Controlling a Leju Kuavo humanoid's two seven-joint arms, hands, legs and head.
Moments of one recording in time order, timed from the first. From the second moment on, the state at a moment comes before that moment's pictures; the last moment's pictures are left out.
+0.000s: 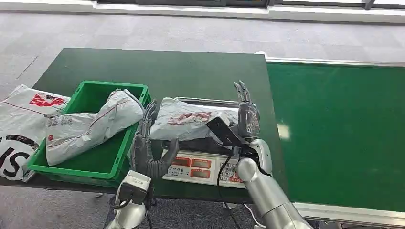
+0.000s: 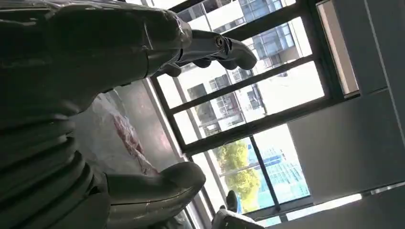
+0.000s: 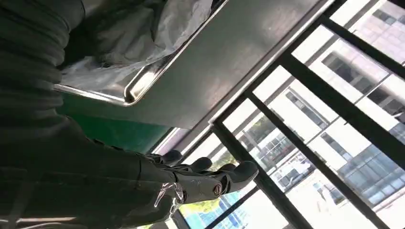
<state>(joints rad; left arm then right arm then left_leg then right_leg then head) -0.07 -0.17 -0.38 -1.55 -0.32 0.33 -0.58 -0.45 0.18 0.31 -0.95 0.71 -0.36 -0.28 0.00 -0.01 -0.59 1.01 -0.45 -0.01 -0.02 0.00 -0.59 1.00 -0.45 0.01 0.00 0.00</state>
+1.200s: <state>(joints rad) -0.06 -0.15 -0.38 -1.56 -0.34 0.32 -0.57 -0.49 0.13 0.33 -0.88 0.84 -0.05 -0.22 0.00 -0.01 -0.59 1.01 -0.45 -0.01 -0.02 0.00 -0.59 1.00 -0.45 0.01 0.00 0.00</state>
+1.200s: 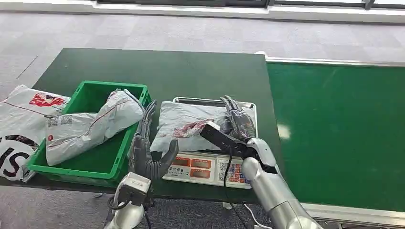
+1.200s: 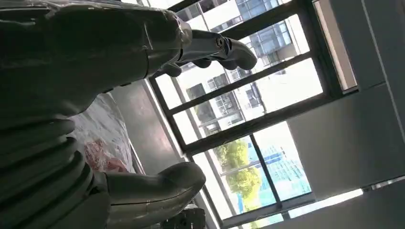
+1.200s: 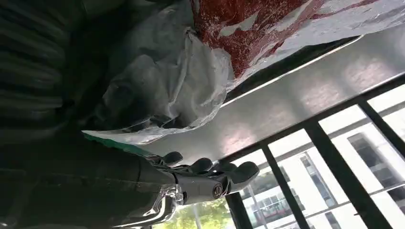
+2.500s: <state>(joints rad) -0.04 -0.16 -0.37 -1.58 -0.36 0.31 -0.57 -0.35 0.14 0.18 -1.27 0.61 -0.41 -0.39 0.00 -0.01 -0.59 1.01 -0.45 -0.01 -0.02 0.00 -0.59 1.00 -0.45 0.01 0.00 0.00</state>
